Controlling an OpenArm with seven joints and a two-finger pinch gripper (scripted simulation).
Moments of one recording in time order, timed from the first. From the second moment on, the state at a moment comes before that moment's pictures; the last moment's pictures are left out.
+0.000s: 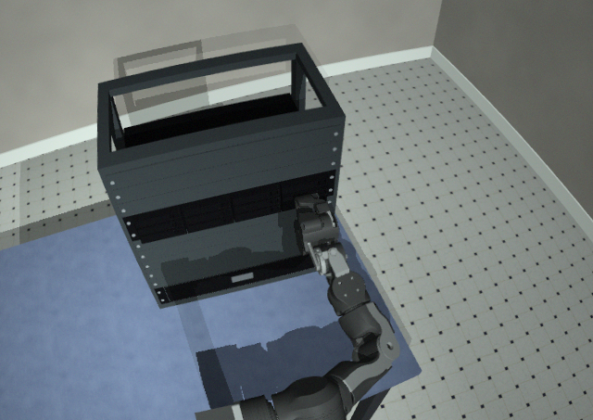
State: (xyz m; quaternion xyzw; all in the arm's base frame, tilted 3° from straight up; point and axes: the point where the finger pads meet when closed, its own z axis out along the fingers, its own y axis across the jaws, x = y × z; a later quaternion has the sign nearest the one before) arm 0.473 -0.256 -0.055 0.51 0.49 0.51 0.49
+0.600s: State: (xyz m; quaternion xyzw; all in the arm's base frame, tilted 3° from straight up) arm 0.476 -0.256 -0.055 0.51 0.49 0.51 0.49
